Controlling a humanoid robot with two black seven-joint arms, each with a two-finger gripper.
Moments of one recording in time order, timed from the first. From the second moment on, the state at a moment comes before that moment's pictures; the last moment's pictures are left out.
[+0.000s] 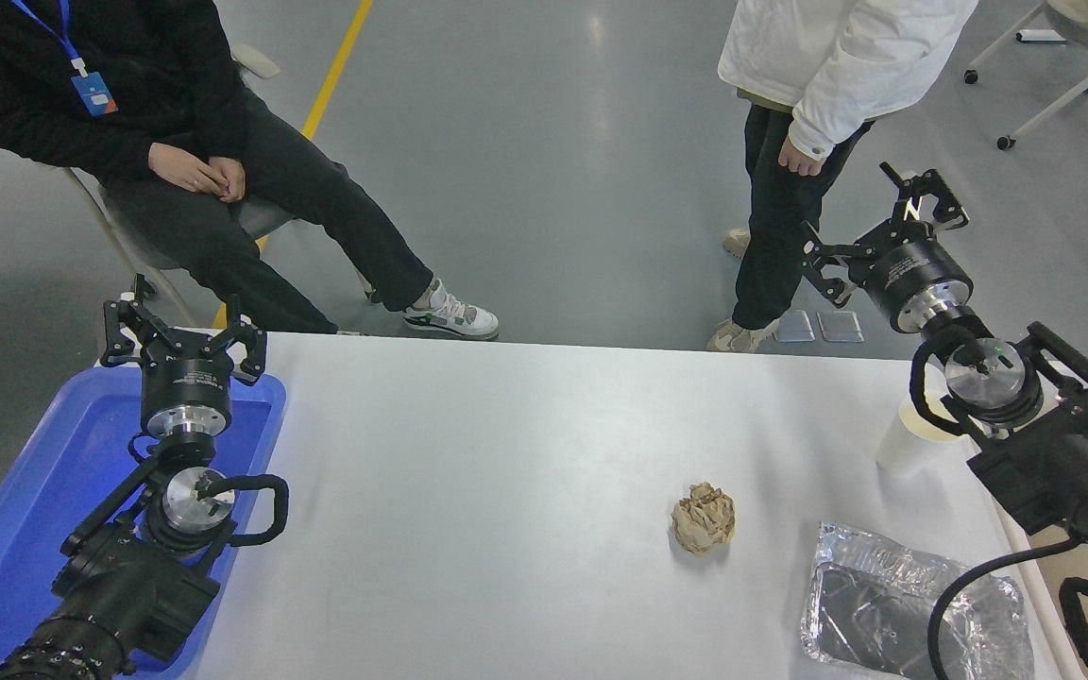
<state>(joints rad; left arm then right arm) -0.52 0.11 -1.24 -0.58 0.09 -0.34 -0.57 0.77 -0.29 0.88 0.55 0.13 0.33 0.08</state>
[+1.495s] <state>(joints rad) -0.52 0.11 -1.24 -0.58 0.09 -0.34 -0.57 1.10 -0.62 0.10 0.80 0.02 0.33 0.07</state>
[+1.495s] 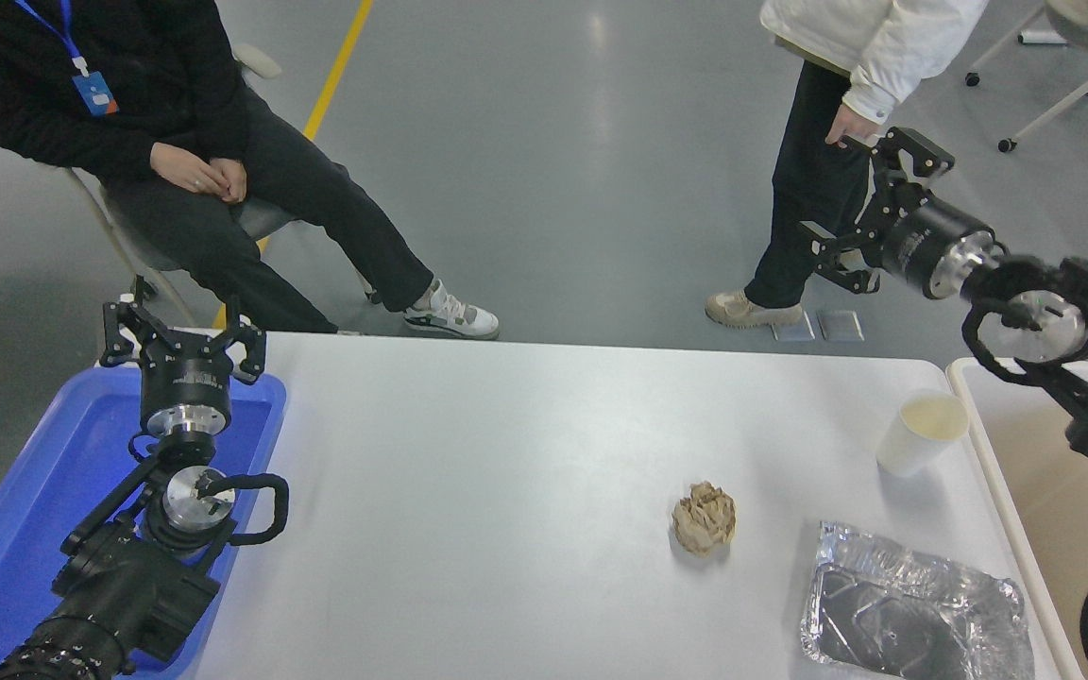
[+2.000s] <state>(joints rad) -0.52 0.11 -1.24 -0.58 0.09 -0.34 -0.57 1.73 -0.76 -0.81 1.21 -0.09 0.33 0.07</state>
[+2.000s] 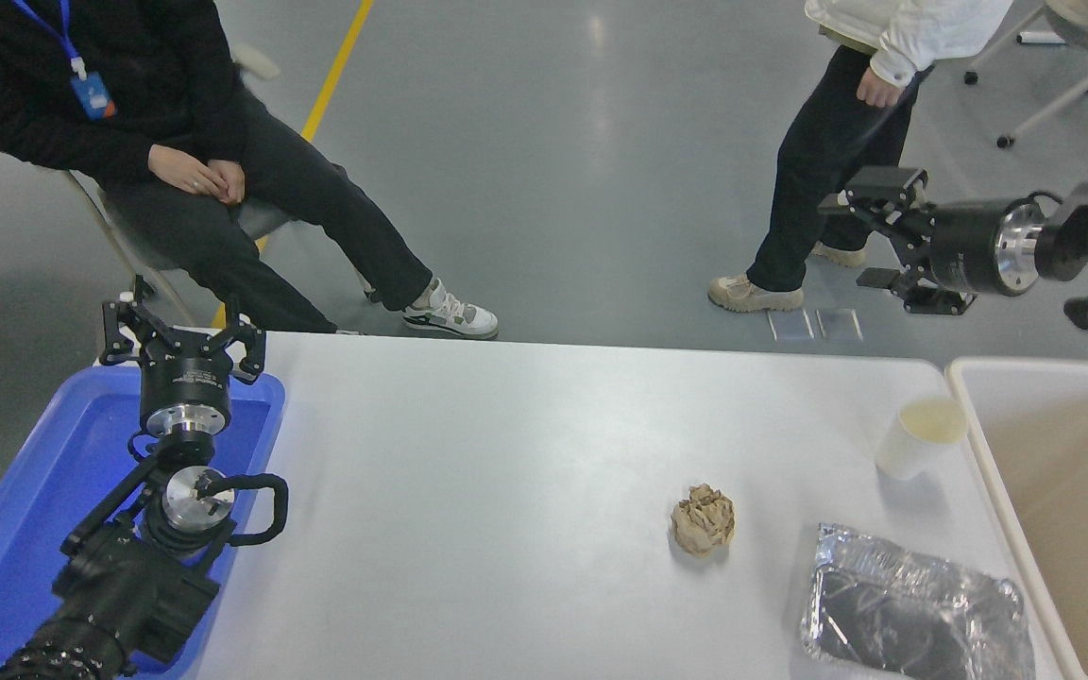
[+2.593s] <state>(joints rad) -0.52 0.11 -1.24 -0.58 0.09 -0.34 -0.57 2.28 -0.66 -1.33 1.57 -0.34 0.45 0.08</state>
